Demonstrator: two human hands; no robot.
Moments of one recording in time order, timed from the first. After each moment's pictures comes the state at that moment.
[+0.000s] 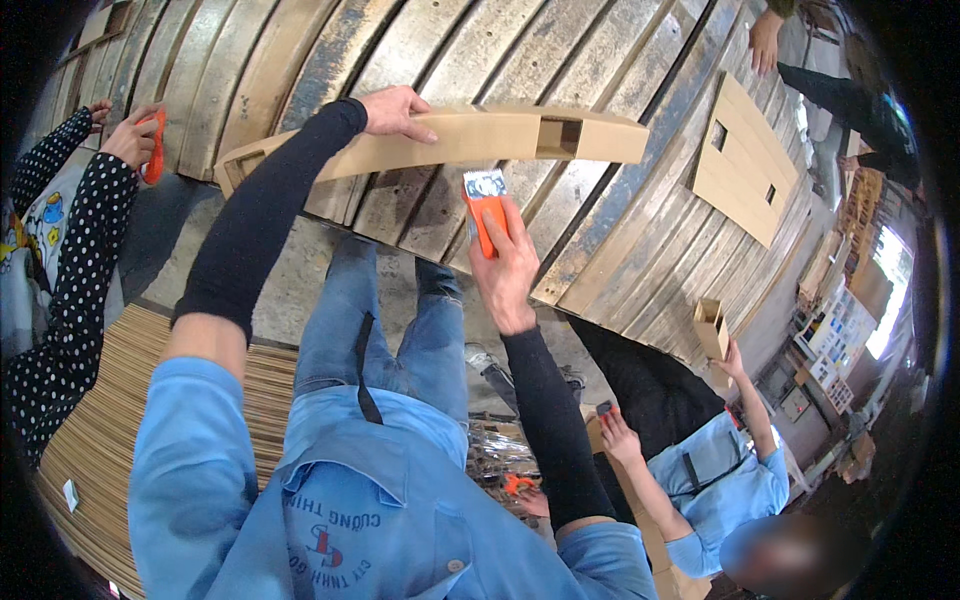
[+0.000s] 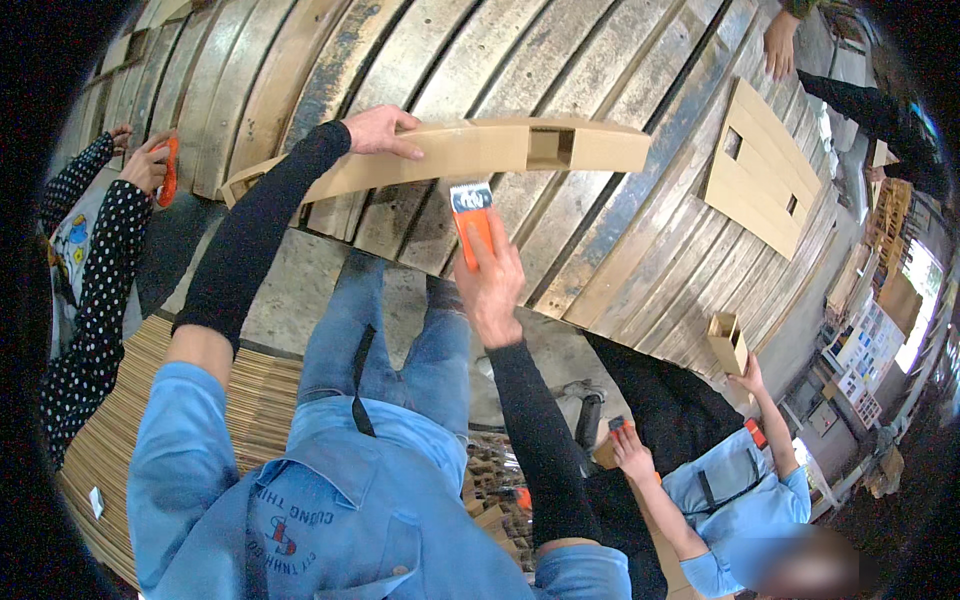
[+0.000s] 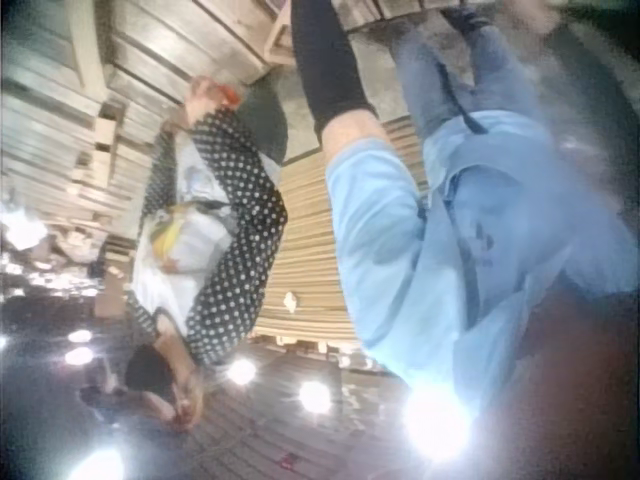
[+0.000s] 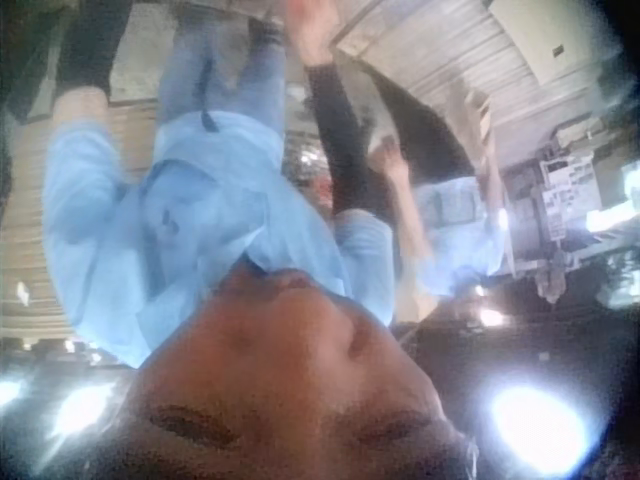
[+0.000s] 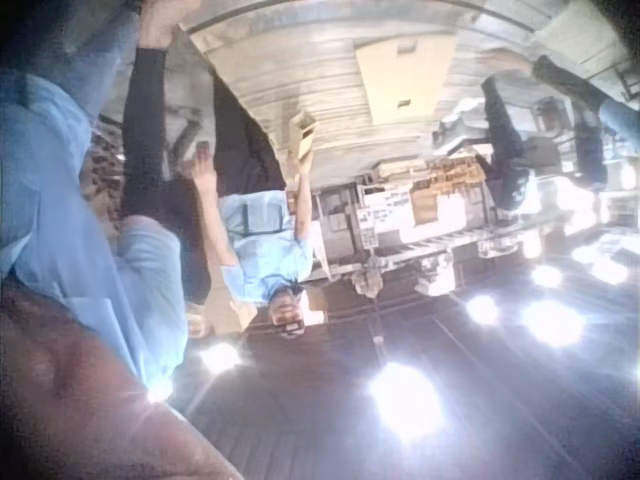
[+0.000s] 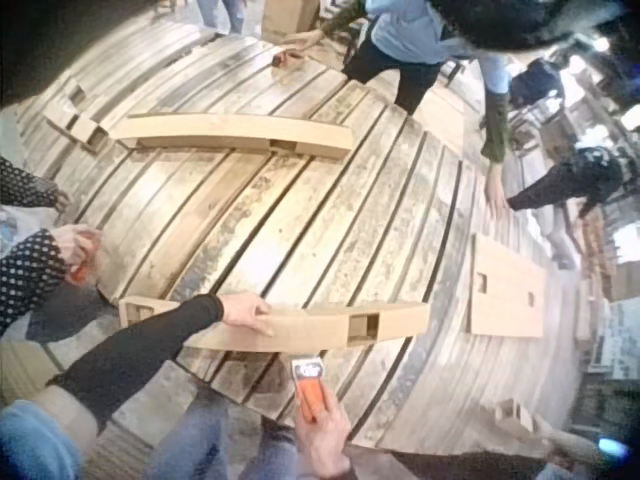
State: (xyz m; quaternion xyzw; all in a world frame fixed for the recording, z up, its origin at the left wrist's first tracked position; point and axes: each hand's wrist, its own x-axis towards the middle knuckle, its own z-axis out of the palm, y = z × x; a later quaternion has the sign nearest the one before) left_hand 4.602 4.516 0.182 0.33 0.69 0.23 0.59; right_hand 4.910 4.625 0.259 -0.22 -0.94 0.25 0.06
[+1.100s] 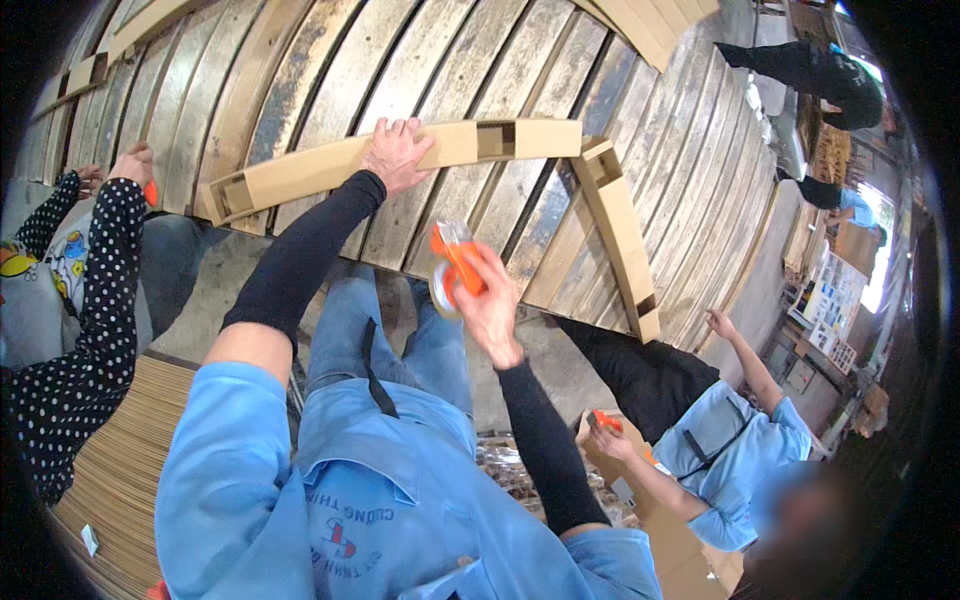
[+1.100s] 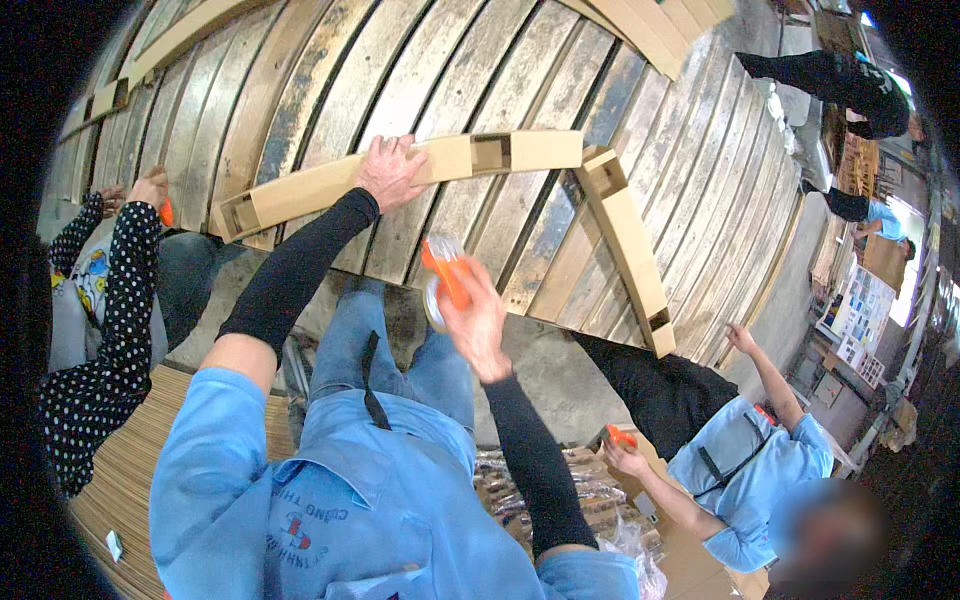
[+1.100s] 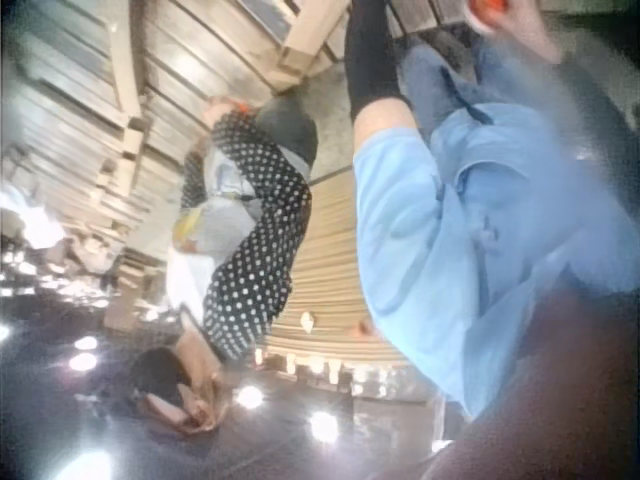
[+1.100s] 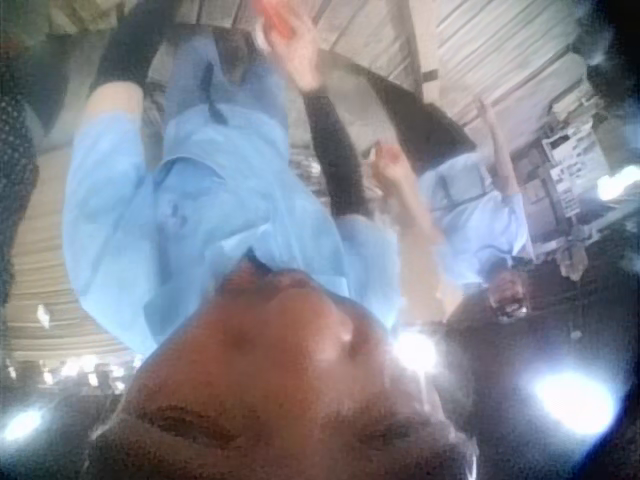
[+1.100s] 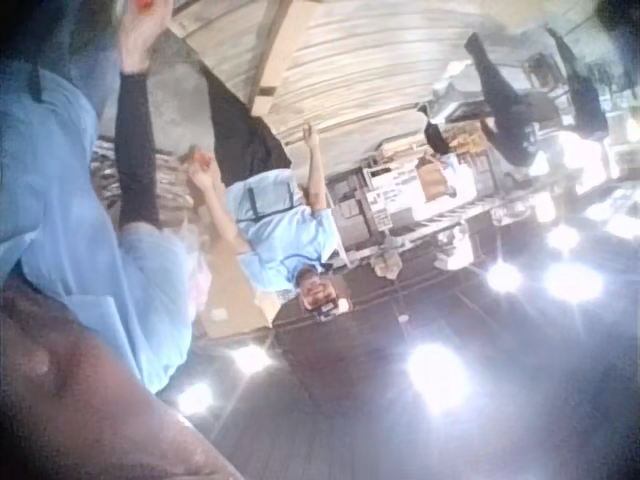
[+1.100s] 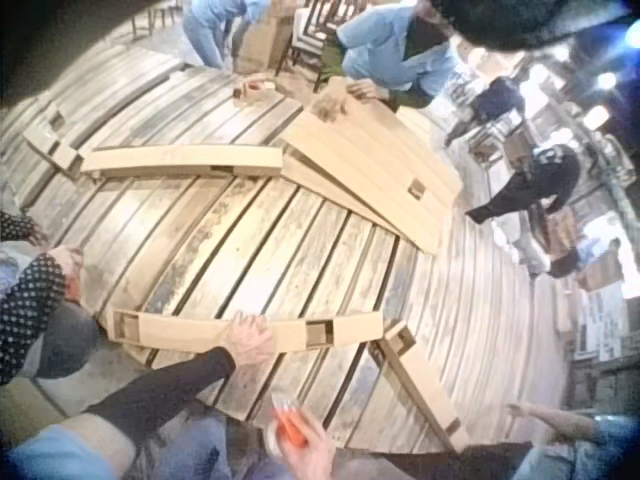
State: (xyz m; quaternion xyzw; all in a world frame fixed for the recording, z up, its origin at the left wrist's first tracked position) left_hand 4.715 4.574 0.187 0.52 0.85 0.08 0.10; right_hand 4.960 4.640 0.353 -0.33 -0.85 0.40 -0.01
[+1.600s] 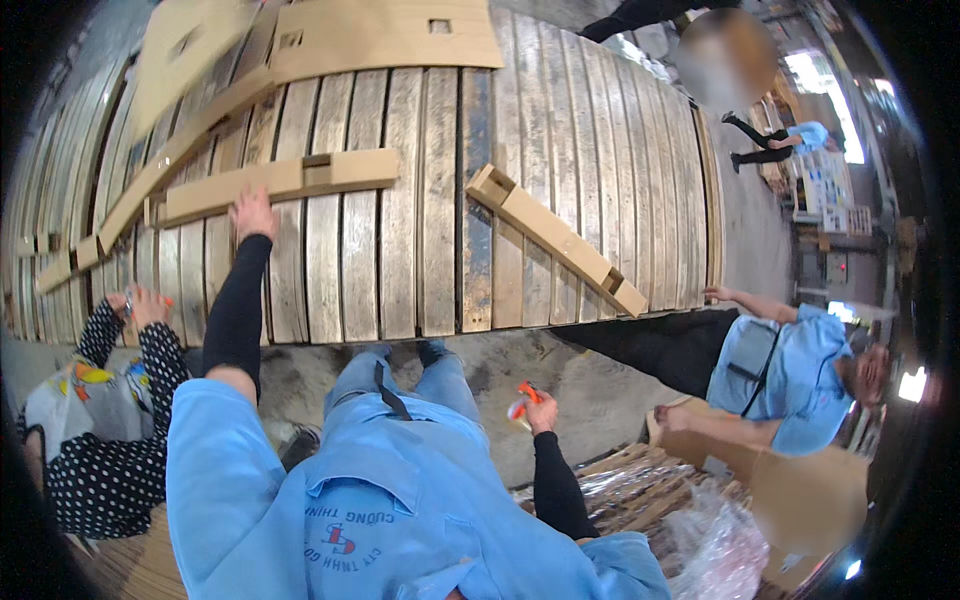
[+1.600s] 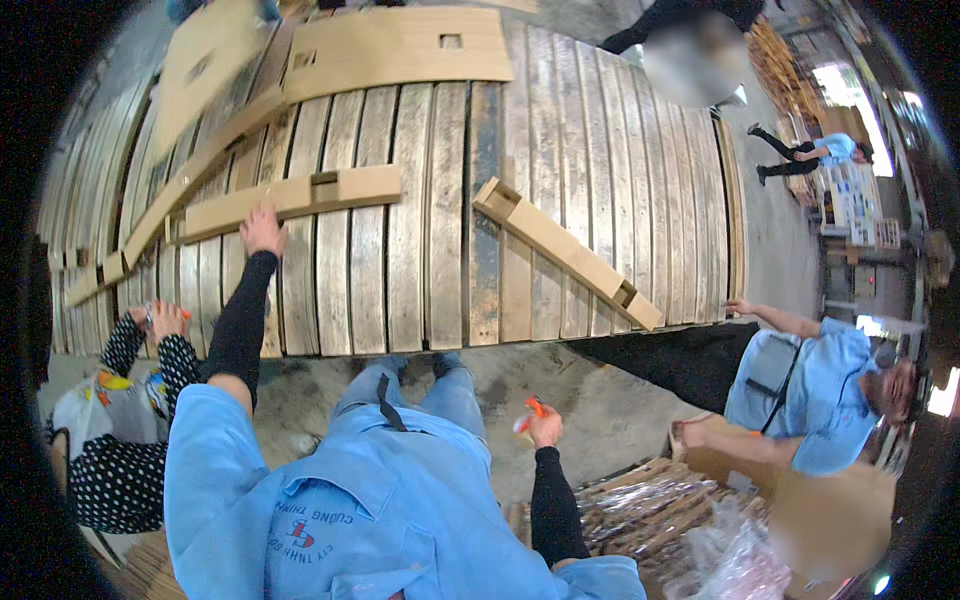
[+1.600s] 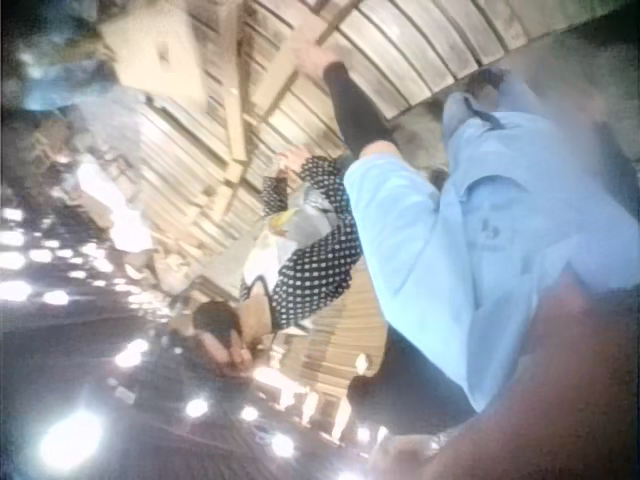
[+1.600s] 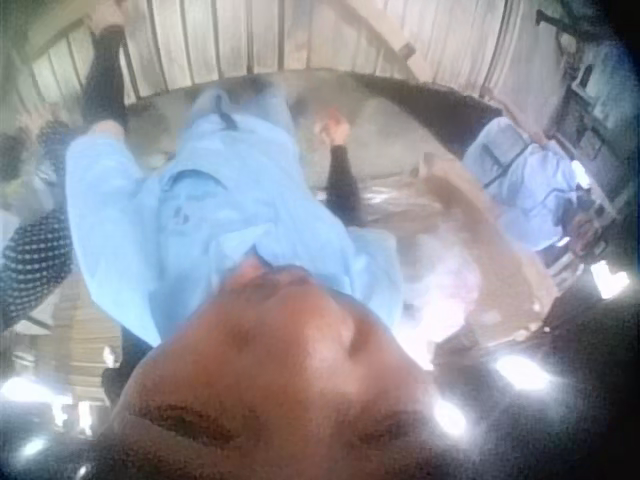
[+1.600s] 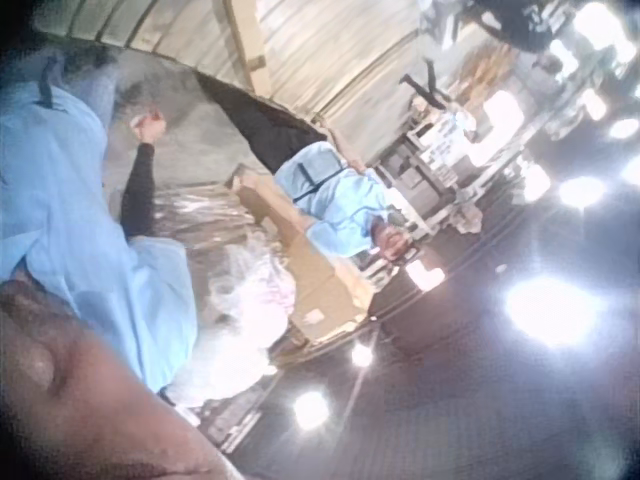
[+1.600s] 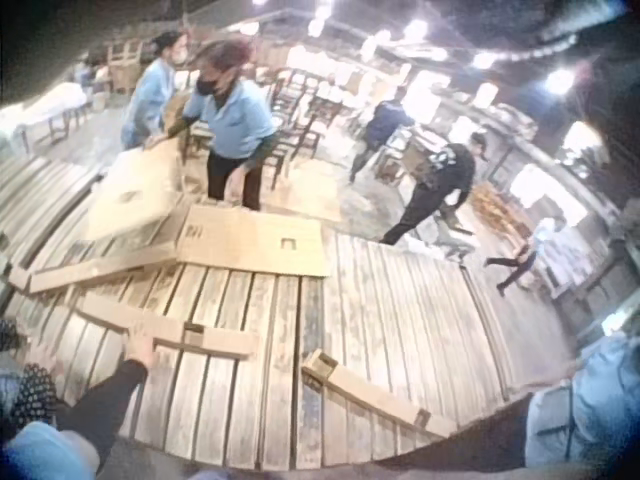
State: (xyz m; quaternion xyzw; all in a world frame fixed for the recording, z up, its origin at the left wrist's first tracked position) left_hand 4.564 4.549 0.269 0.29 0.95 0.01 0.06; right_hand 5.269 4.617 0.344 -0.80 -0.54 0.24 -0.10
